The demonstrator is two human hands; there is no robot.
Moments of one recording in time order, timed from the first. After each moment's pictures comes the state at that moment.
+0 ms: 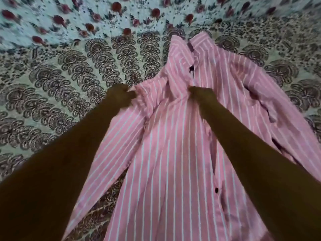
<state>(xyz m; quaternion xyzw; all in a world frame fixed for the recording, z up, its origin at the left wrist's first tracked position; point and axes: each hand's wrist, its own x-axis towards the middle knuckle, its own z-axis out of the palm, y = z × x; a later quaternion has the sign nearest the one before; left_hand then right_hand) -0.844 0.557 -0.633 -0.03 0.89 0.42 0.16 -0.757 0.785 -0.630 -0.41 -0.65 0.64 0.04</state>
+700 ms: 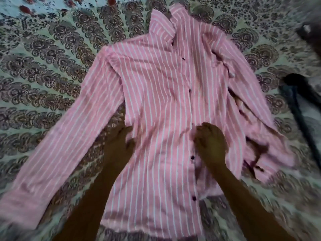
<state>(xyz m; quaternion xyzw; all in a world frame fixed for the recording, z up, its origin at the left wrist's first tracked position) -0.547 0.482 -0.640 0.19 0.95 0.25 0.08 -0.444 0.751 -0.638 -0.21 -0.95 0.20 0.06</state>
